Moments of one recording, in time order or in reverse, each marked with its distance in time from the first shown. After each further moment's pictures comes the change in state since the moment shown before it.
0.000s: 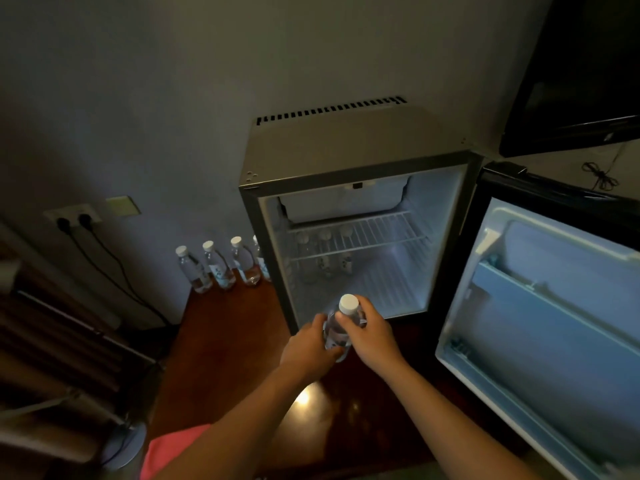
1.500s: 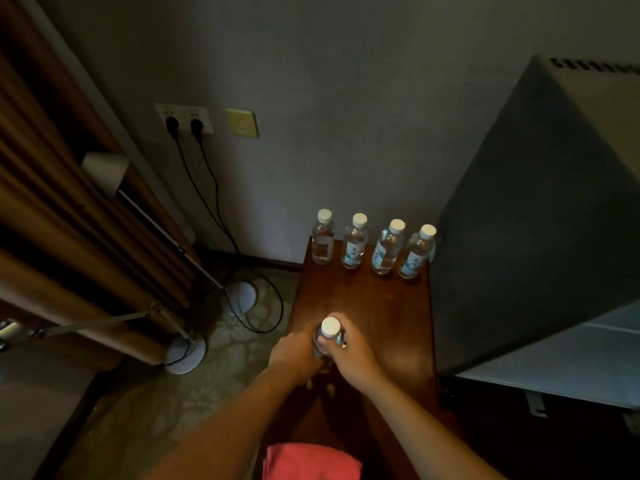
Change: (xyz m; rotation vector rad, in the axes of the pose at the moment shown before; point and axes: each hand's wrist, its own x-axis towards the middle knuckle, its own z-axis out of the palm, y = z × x) left_hand 0.042 -0.344 -0.117 -0.087 -0.054 -0.339; right_hand 0.104 0.021 0.379 -0.262 -0.448 0.083
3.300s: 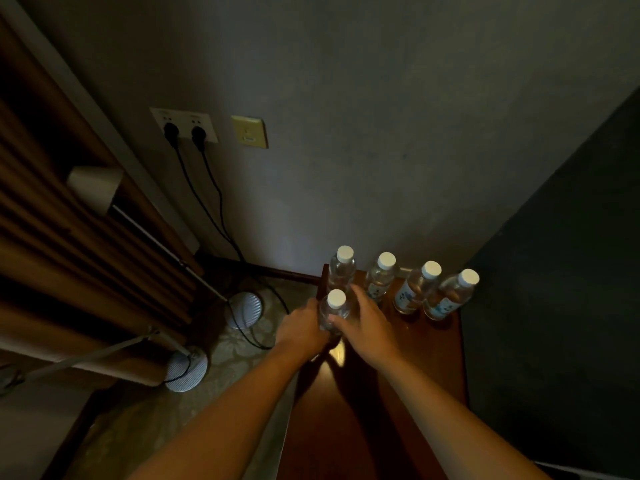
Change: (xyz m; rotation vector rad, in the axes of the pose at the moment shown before) left_hand 0.137 -0.009 -0.065 -0.029 0.101 -0.044; right_hand 0.136 -0.061 -0.027 -0.195 0.049 0.000
